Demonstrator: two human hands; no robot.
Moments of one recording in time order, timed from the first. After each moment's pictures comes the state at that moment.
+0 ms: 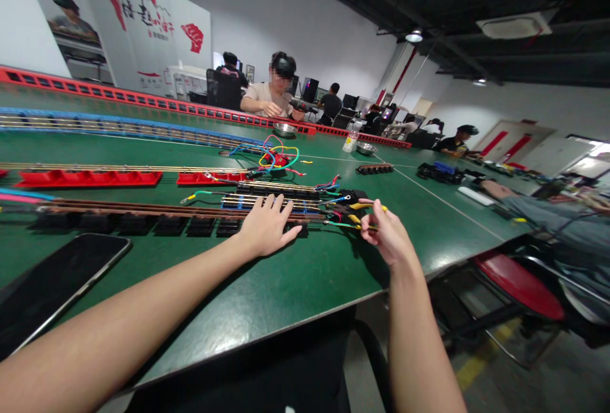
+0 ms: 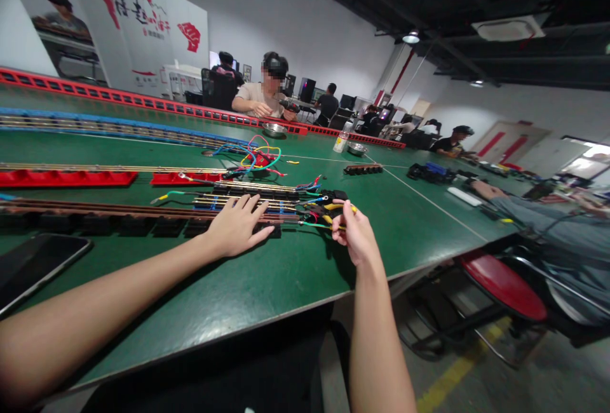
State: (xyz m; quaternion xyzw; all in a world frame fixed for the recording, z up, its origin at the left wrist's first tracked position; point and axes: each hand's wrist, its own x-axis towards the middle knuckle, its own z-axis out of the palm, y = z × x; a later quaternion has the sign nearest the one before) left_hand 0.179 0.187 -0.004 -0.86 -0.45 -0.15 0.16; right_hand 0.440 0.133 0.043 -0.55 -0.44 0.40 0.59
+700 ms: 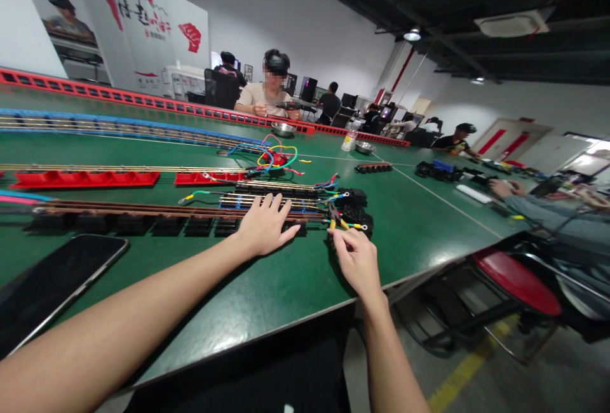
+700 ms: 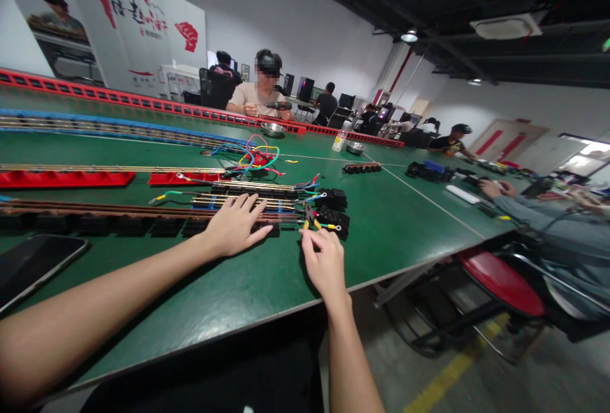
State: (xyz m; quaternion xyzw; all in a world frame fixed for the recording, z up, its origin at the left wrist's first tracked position) left_hand 0.180 0.187 -0.005 -0.86 -0.45 -0.16 0.16; right_hand 0.398 0.106 -0.010 -0.59 -0.68 -0.02 0.44
